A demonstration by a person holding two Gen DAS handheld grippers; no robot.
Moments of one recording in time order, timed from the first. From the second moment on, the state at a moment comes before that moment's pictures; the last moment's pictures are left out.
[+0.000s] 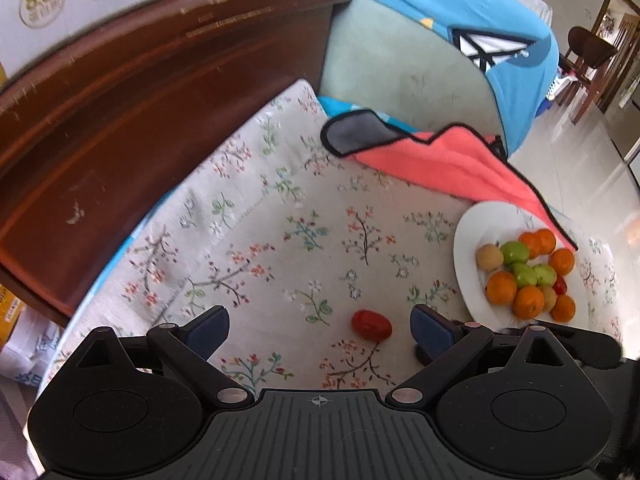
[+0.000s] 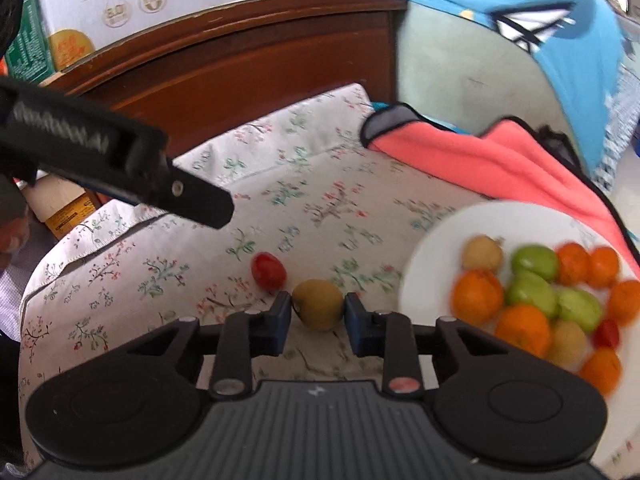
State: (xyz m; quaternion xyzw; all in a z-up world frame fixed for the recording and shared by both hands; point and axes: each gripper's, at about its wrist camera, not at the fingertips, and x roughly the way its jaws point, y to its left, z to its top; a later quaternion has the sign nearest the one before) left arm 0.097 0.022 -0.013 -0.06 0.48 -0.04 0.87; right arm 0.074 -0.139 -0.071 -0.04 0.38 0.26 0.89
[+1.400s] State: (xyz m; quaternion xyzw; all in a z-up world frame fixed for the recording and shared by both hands) left arm 0.088 -0.015 -0.054 0.00 0.43 -0.09 0.90; right arm 0.040 -0.178 -0.037 0.07 0.41 0.15 0.90
